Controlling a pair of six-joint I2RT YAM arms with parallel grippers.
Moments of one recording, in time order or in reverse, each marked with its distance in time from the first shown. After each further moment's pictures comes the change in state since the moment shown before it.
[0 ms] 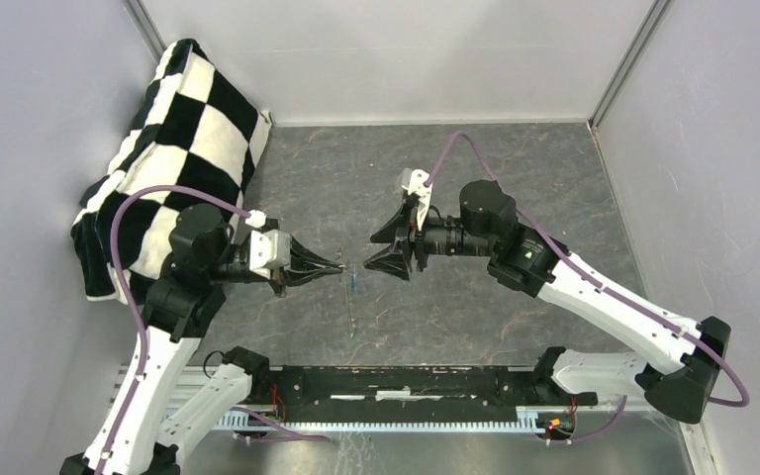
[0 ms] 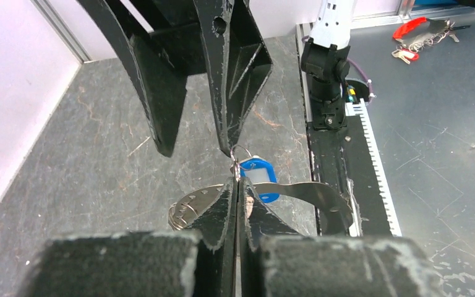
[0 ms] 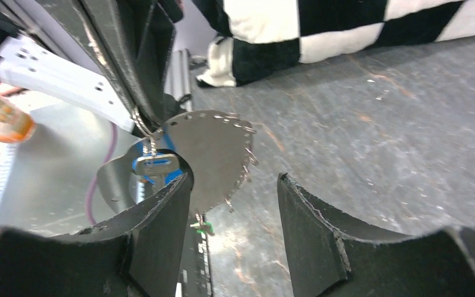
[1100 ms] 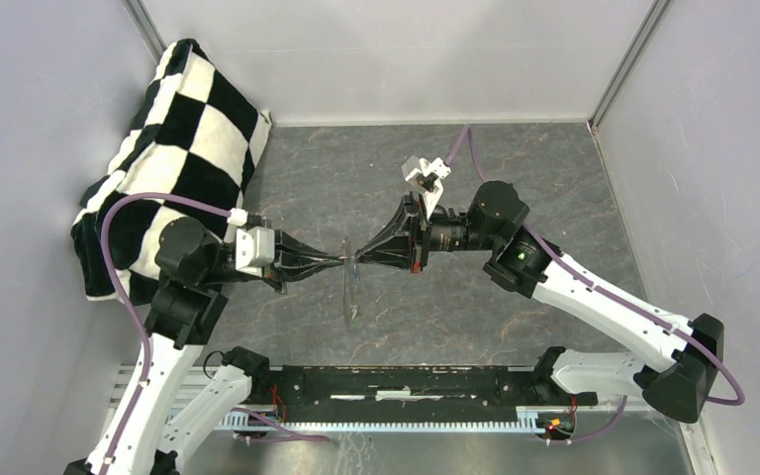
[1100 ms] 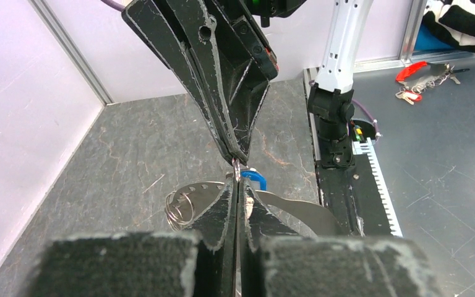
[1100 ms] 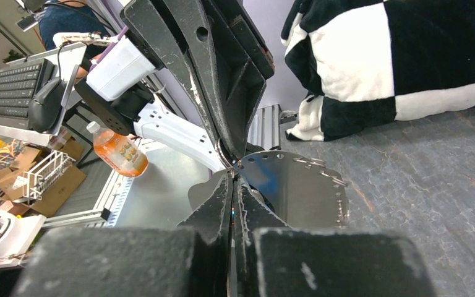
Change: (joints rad) left arm 0.000 -0.053 -0.081 0.355 -0.005 -0.253; right arm -0.027 0.012 -0.077 0.405 -0.230 0.408
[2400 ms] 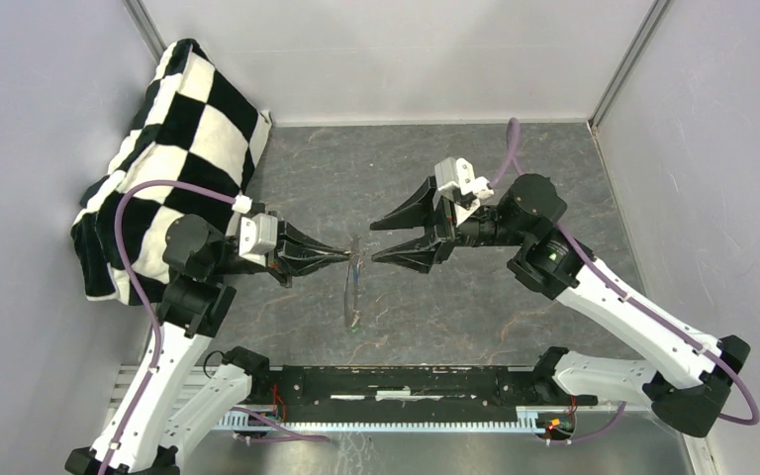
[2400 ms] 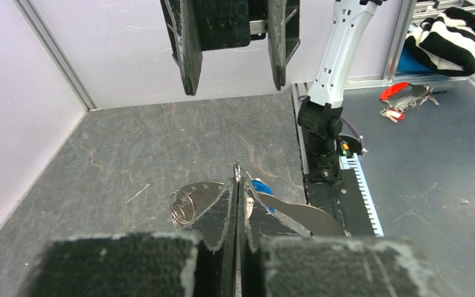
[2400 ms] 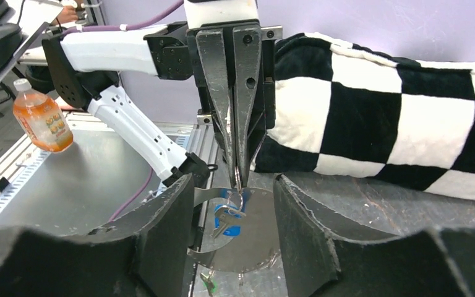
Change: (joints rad) left arm -0.003 0.035 -0.054 0.204 0.013 -0.165; right arm -0.039 -0.092 0.088 -0.100 -0.032 -0.354
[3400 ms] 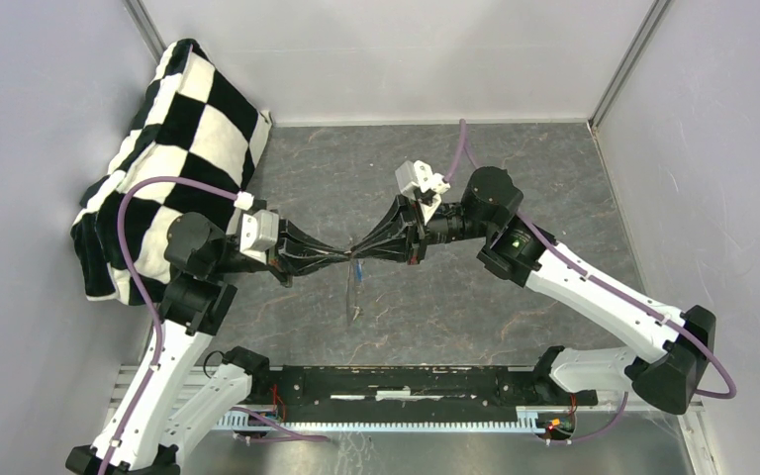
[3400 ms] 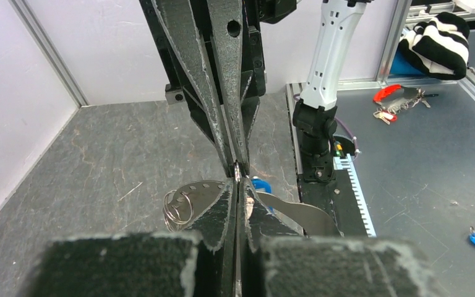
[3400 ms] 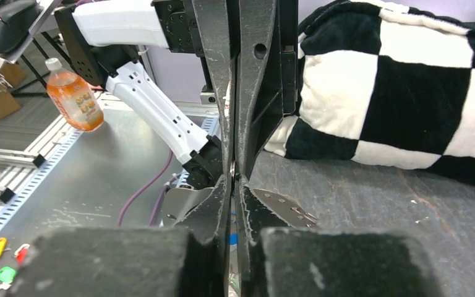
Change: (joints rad) left arm 0.000 0.009 0.000 0.006 0.021 -0.034; right arm 0.017 0.156 0.001 0.074 -0.117 0.012
